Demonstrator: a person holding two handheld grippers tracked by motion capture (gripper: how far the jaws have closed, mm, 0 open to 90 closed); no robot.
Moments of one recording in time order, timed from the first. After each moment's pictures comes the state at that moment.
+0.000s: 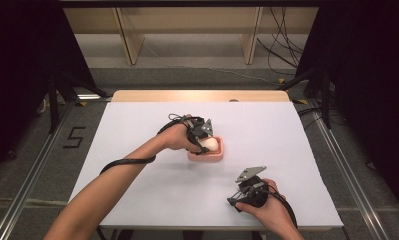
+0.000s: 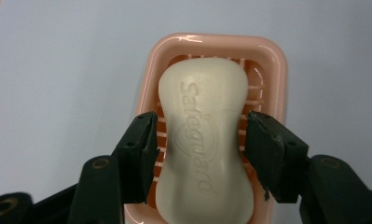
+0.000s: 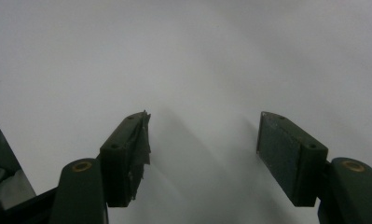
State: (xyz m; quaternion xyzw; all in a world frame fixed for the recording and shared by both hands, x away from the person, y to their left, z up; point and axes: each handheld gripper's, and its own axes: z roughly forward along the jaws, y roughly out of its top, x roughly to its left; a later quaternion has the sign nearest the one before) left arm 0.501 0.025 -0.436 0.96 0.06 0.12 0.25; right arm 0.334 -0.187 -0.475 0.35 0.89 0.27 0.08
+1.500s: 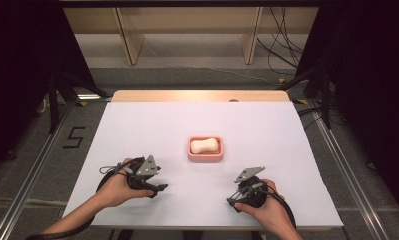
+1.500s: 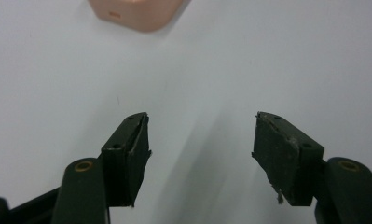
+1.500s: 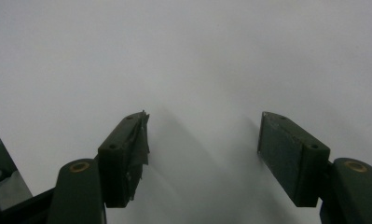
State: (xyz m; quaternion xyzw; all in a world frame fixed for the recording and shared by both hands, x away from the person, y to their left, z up) left arm 0.359 0.177 -0.469 0.91 0.21 0.14 0.33; right arm 0.332 -0.185 -0.474 0.35 0.89 0.26 0.08
